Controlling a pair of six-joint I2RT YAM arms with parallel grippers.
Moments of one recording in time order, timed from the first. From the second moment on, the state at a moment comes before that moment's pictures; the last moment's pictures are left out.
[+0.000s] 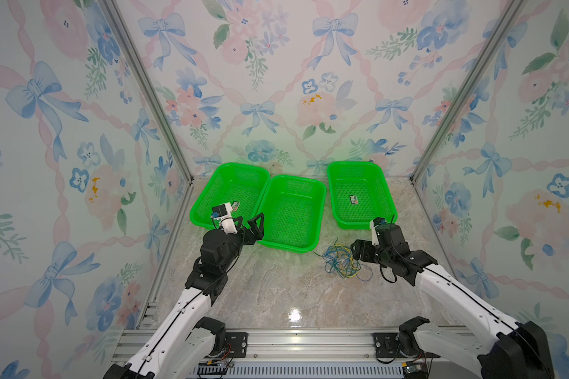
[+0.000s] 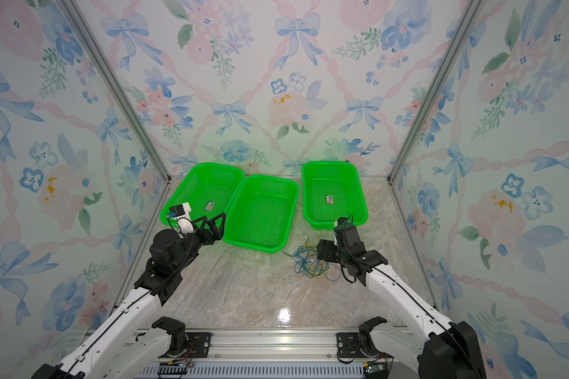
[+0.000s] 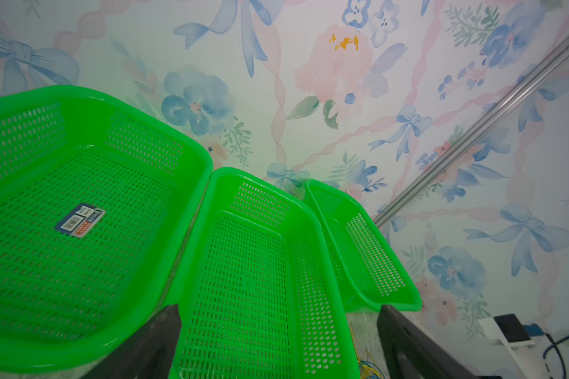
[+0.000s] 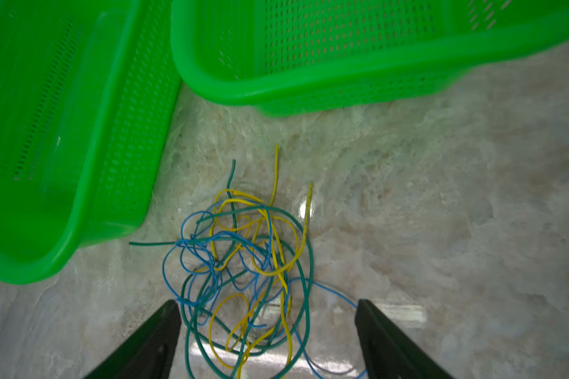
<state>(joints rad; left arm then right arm) -0.36 0.84 0.55 0.16 0.09 -0.53 0.44 1.12 0.71 -0.56 0.04 0.47</state>
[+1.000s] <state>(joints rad) -0.94 1.29 0.75 0.06 -0.03 -0.23 0.45 1.53 0.72 -0.26 0.04 0.49</state>
